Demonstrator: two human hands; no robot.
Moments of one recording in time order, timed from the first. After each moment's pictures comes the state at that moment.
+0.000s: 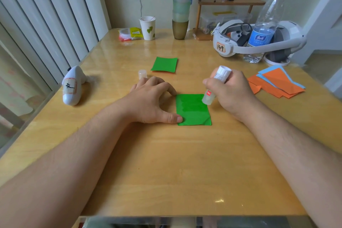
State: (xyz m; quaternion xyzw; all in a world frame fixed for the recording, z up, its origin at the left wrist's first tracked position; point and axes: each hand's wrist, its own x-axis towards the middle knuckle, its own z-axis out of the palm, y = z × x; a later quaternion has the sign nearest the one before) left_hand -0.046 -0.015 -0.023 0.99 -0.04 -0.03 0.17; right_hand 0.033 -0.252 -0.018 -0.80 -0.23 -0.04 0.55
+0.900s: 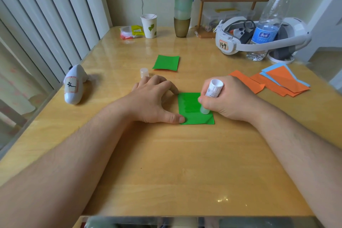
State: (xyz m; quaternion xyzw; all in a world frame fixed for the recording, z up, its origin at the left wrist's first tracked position) left_hand -0.048 -0.017 -0.023 0.98 -0.03 -0.03 0.17; right_hand 0.023 -0.258 -0.013 -0.87 -0.32 0.03 0.38
